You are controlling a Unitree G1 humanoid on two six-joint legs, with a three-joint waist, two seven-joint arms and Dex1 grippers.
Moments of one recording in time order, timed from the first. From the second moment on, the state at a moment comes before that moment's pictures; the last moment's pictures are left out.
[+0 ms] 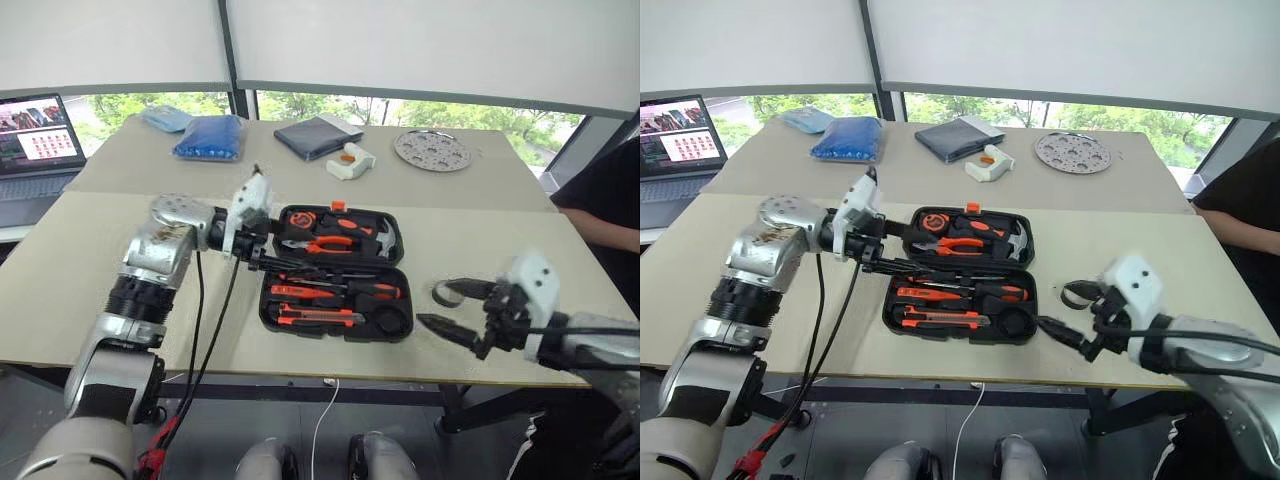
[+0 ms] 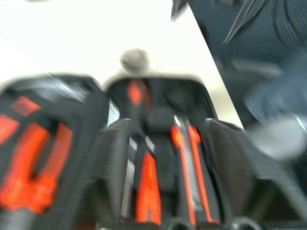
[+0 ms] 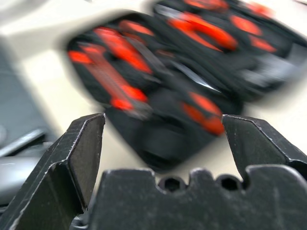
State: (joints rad) left arm -0.88 0.55 -0.11 0.31 -0.39 0.39 -1.45; right arm -0.03 -0.93 -0.29 -0.58 0.71 0.85 0.61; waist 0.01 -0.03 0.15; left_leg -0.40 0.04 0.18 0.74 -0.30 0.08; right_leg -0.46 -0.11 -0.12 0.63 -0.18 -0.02
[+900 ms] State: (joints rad) left arm -0.71 0.65 -0.14 0.07 -0.39 0.44 -1.41; right arm -0.39 -0.75 0.02 -0.06 0.38 0.67 0.77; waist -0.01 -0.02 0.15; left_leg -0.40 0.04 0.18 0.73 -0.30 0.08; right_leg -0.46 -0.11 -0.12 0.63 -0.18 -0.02
